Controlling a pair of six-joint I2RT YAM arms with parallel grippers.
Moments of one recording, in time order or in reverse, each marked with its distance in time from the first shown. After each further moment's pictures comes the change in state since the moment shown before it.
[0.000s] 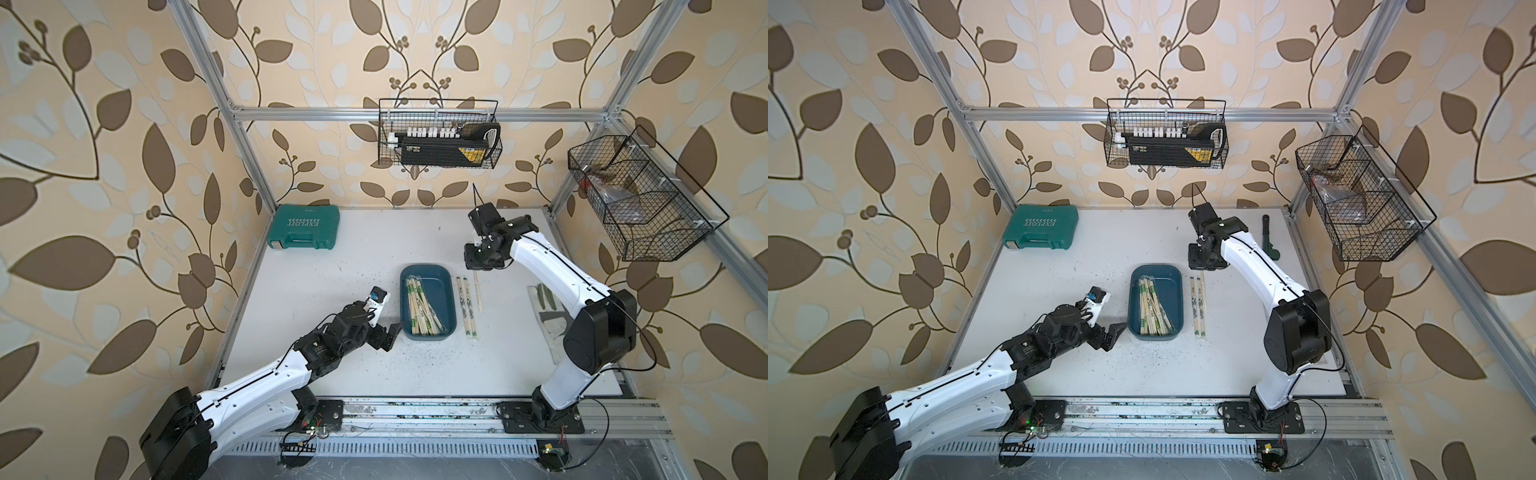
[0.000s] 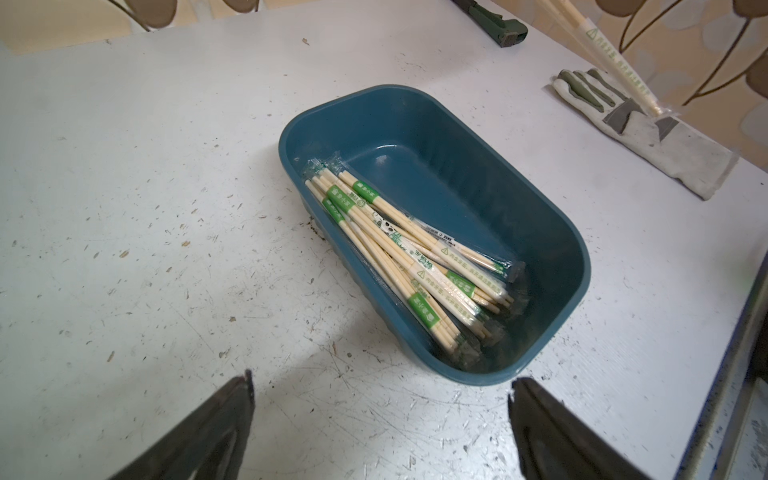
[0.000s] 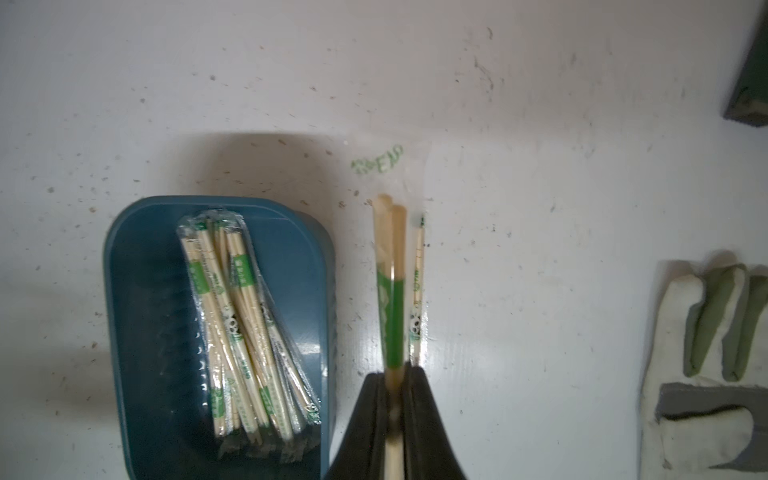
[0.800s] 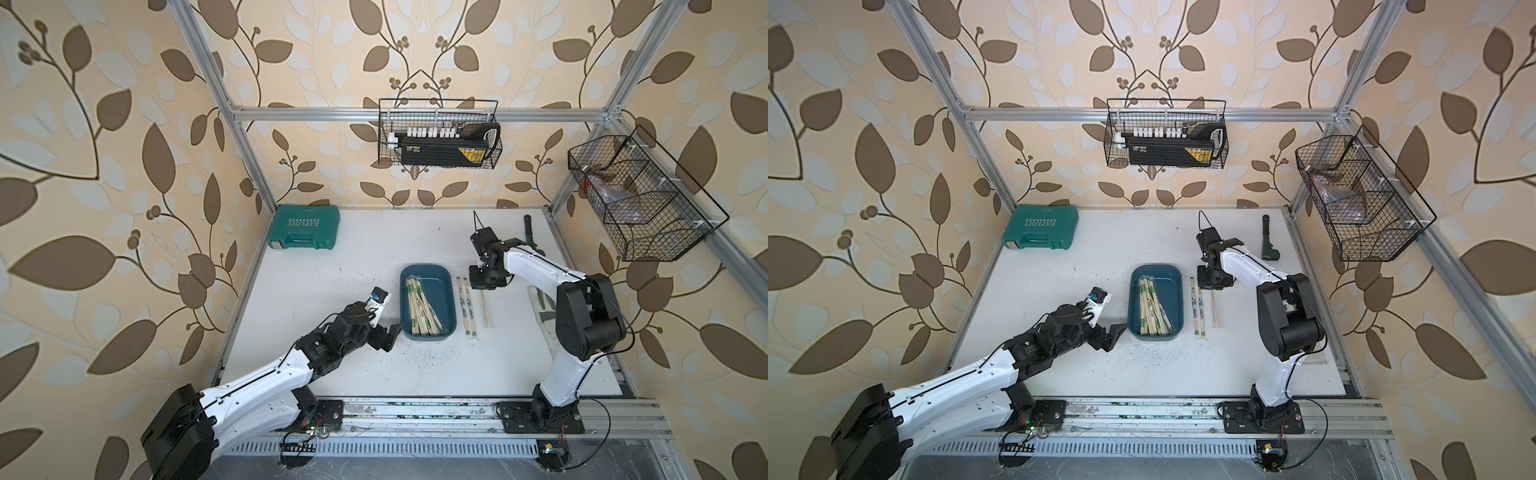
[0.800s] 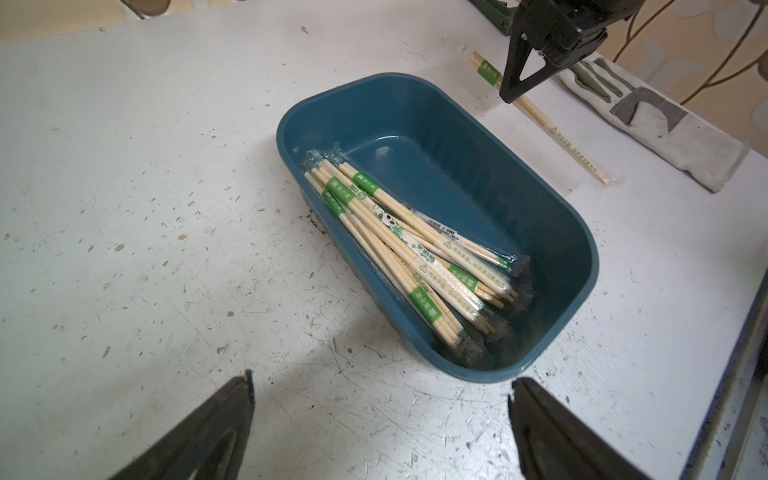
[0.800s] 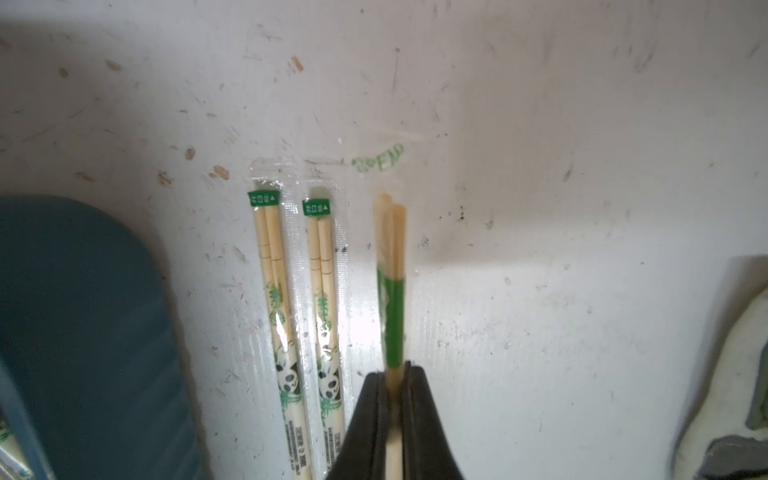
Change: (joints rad) left arm 0.000 0.021 0.000 0.000 0.000 0.000; right arm -0.059 0.112 -0.233 0.218 0.034 -0.063
